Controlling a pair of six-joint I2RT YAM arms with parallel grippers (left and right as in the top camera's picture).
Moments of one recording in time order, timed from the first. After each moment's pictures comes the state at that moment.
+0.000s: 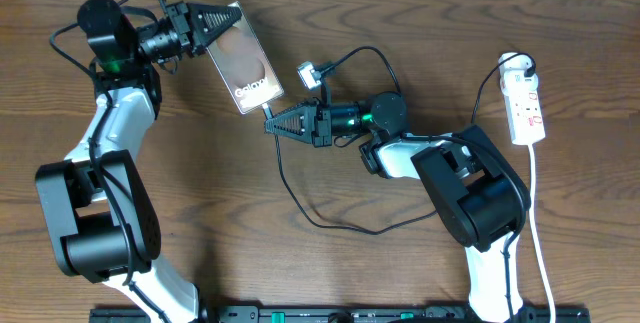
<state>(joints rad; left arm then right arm) 0.19 1.88 1.23 0.72 1.36 -1.21 0.55 2.16 1.04 1.52 -1.16 1.29</state>
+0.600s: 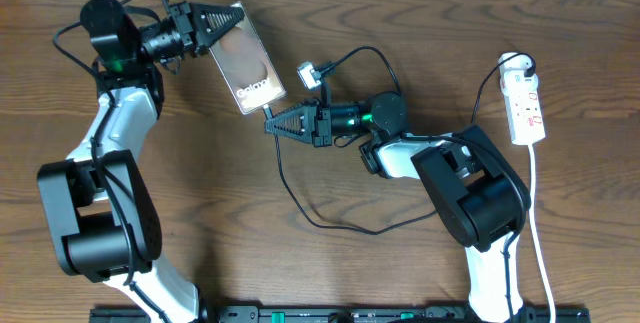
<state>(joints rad) 0.17 1.88 1.23 0.72 1.36 -1.21 0.55 2.16 1.04 1.52 -1.16 1.30</state>
